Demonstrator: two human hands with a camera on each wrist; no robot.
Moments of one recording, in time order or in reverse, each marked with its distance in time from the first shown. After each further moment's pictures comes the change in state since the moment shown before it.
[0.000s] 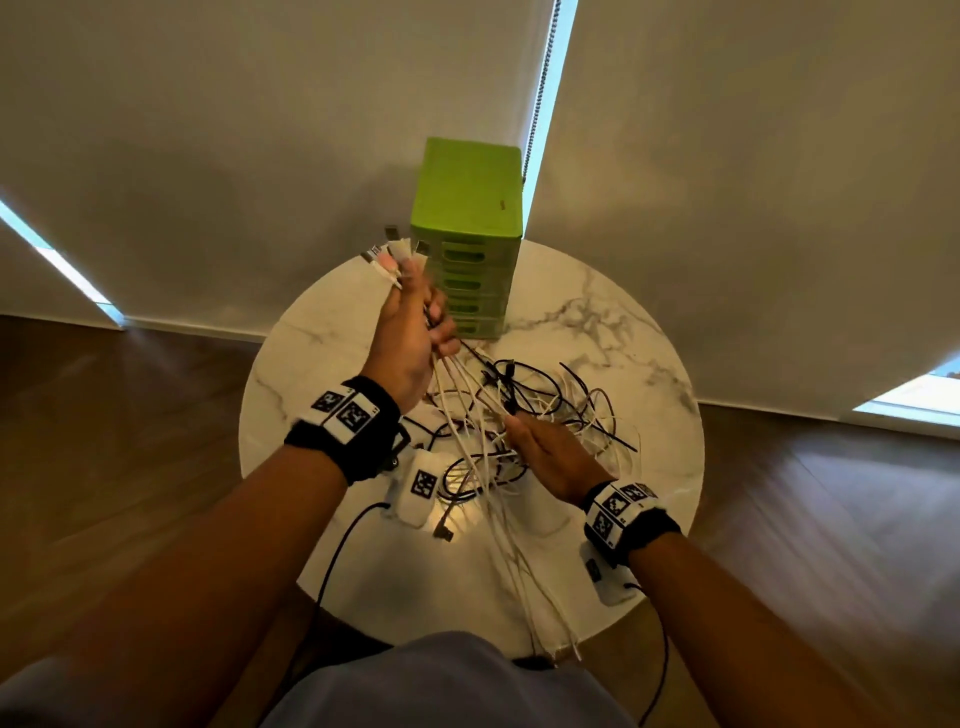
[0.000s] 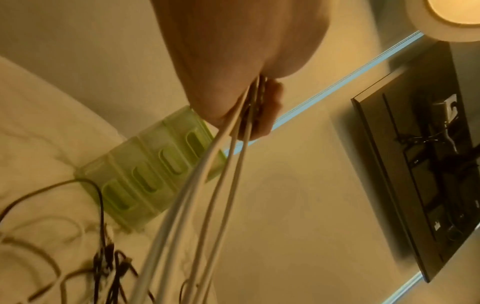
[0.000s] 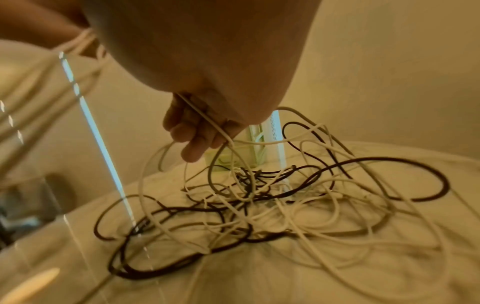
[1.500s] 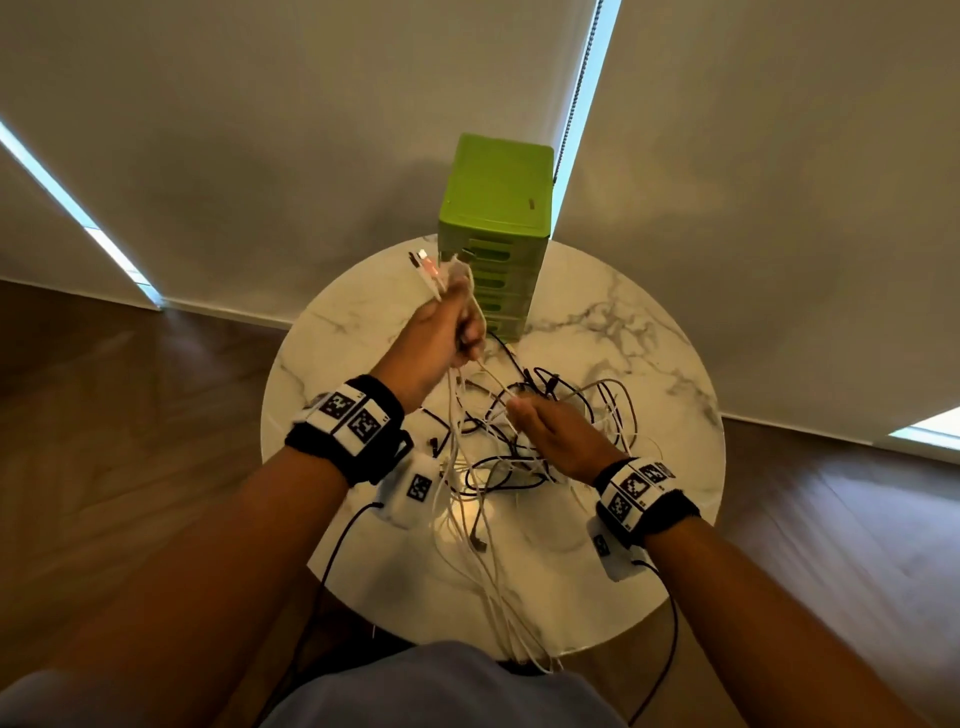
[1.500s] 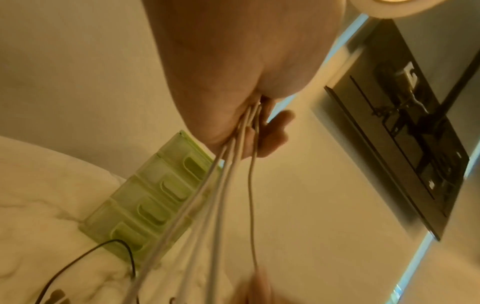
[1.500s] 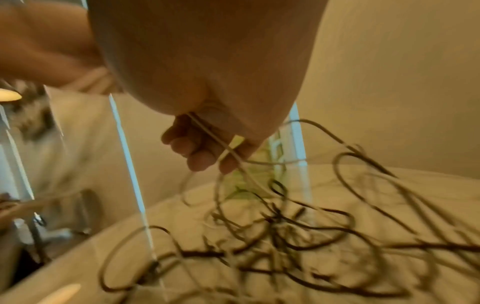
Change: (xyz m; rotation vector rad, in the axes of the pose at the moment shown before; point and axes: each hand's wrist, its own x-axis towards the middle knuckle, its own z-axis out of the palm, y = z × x) left_hand -0.013 0.007 -0.008 0.466 -0.131 -0.041; right_hand 0.026 -0.013 -0.015 -0.059 -0.091 -0.078
